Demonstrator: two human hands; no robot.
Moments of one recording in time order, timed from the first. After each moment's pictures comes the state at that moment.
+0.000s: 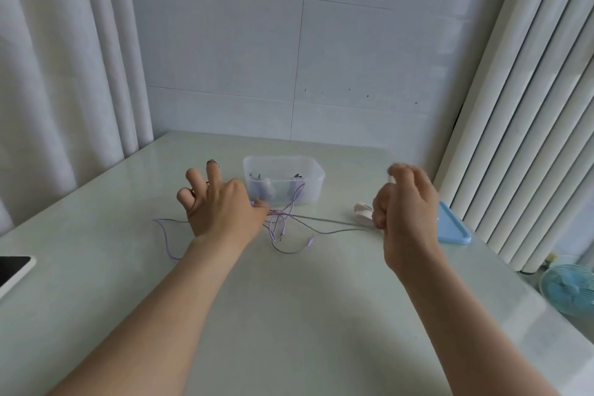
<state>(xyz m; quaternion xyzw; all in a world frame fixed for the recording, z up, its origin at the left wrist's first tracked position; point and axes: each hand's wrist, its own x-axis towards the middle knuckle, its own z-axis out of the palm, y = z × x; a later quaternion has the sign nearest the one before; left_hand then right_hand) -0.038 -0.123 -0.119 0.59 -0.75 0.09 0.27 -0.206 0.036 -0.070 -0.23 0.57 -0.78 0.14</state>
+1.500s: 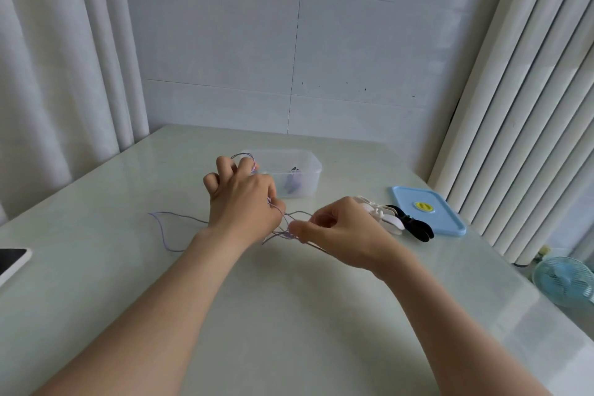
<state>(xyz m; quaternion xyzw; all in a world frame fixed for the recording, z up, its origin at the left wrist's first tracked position) -0.050 -0.111 -0.118 0.46 -0.83 0.07 0.31 -0.184 0.034 -0.092 -0.56 0.72 -0.36 0.20</state>
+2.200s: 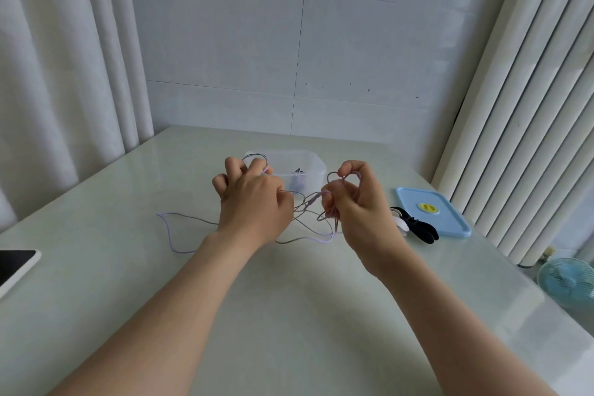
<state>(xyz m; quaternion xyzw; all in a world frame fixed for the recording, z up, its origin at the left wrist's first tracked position) -0.055 -0.107 -0.117 0.42 -0.83 0.03 0.36 -0.184 0.018 -0.096 -0.46 0.55 -0.66 0.21</state>
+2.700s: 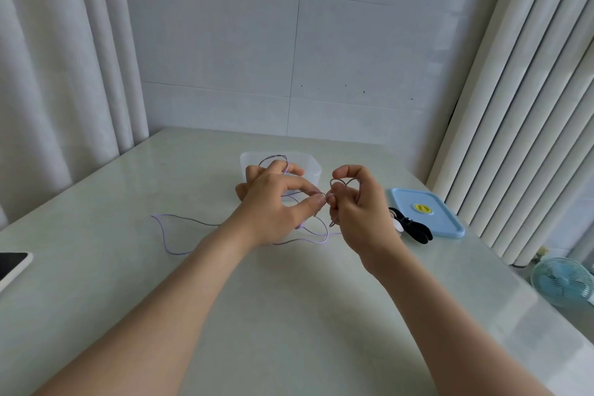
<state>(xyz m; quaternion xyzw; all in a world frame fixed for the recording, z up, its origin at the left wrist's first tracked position) -0.058 -0.082 -0.098 0.30 -0.85 -0.24 0.35 -0.190 0.019 -0.094 -0.43 0.62 -0.64 0.17</state>
